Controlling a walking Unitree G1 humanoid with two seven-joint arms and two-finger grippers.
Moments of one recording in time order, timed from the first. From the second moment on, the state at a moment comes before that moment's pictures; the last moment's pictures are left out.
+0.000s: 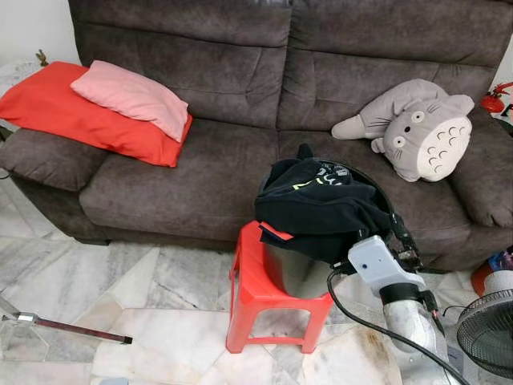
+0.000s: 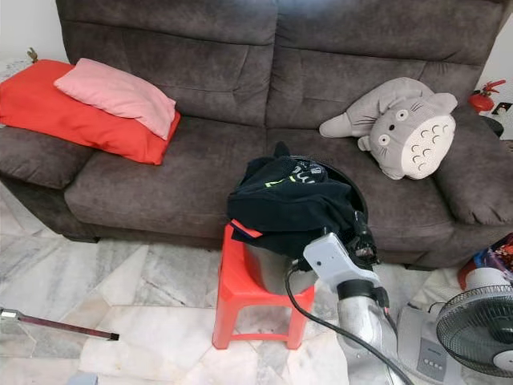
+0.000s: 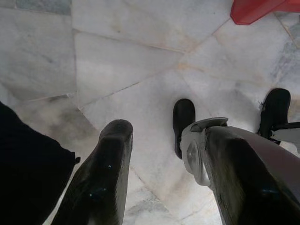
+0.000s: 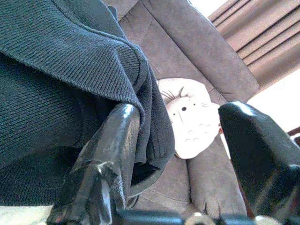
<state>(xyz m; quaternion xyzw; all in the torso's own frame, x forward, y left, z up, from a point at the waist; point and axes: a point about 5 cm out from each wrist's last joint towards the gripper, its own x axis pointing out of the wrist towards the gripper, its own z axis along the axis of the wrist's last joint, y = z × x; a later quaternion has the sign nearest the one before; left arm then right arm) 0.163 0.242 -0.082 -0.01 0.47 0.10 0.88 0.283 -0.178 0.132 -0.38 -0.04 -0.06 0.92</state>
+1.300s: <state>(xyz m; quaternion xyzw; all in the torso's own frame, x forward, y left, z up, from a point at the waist) 0.165 0.241 -0.082 -0.01 0.47 0.10 0.88 0.305 -0.183 0.100 -0.38 -0.01 -0.02 0.93</state>
